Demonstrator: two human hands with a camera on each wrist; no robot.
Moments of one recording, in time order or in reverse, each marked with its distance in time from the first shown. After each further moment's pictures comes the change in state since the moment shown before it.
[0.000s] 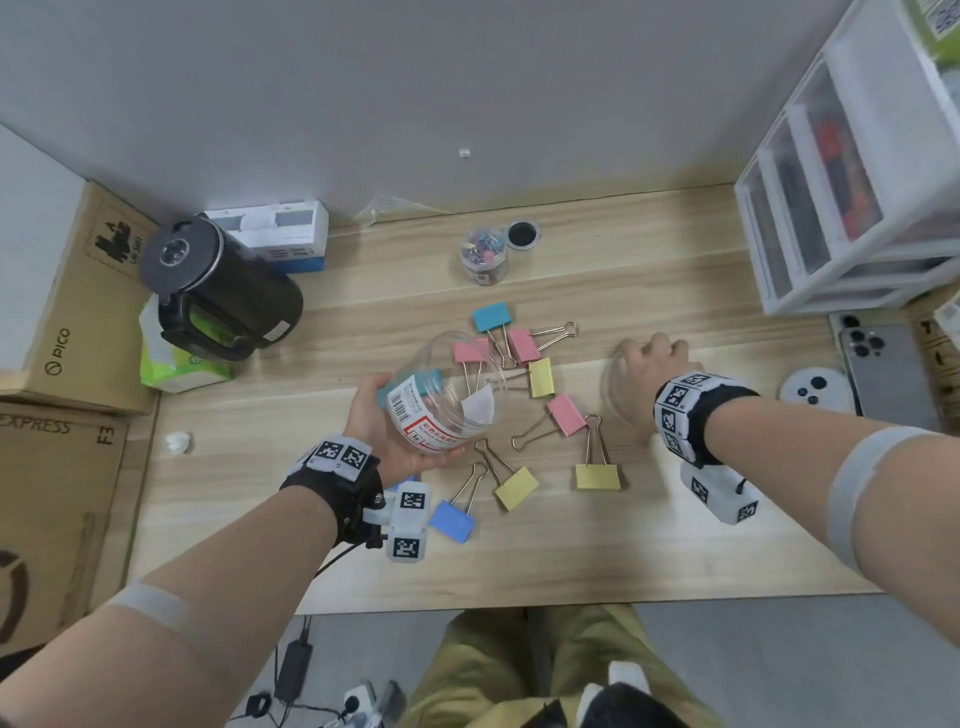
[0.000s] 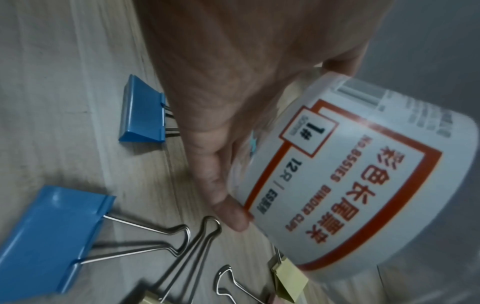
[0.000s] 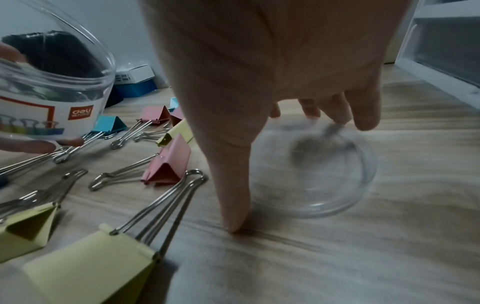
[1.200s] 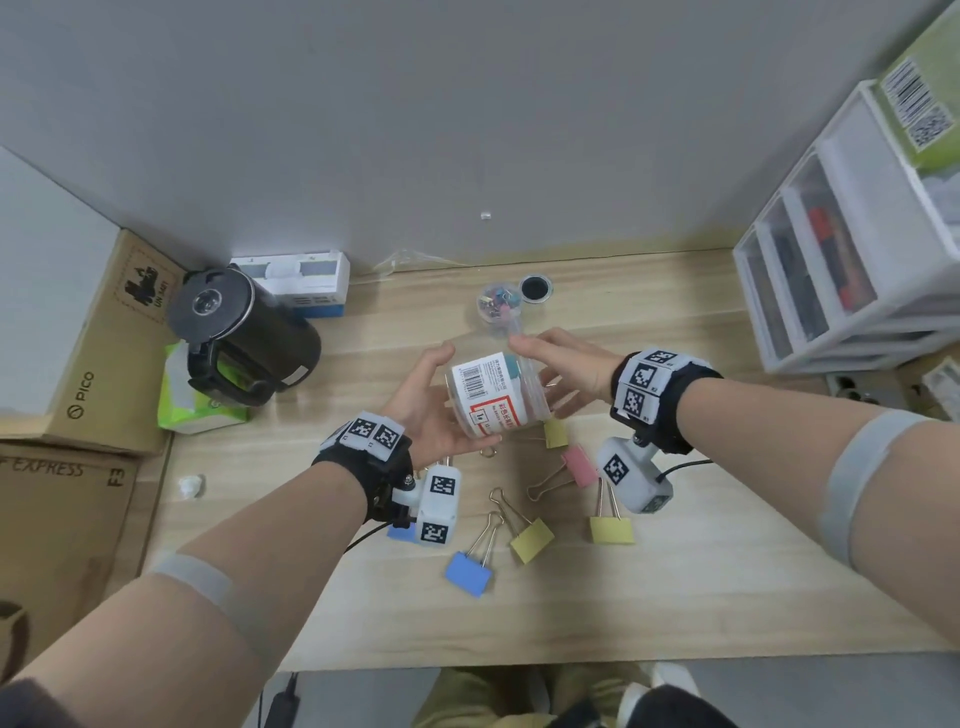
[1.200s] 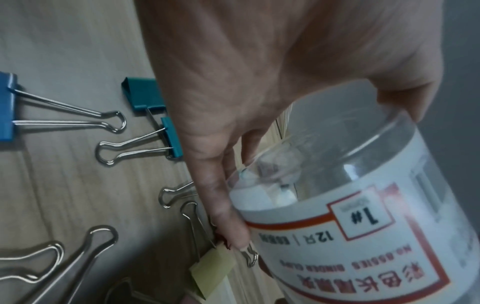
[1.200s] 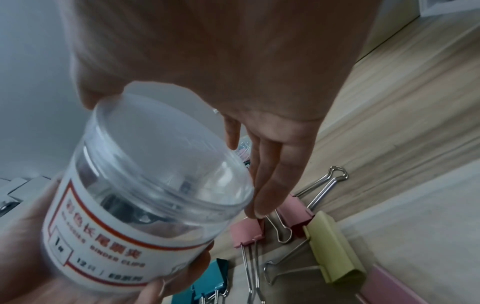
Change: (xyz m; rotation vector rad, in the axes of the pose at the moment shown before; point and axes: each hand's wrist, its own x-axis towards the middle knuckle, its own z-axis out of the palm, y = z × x) left_hand 0.001 0.055 0.052 0.251 -0.183 0.077; right_hand -0.006 -0.065 -0.127 1.143 -0.473 -0.284
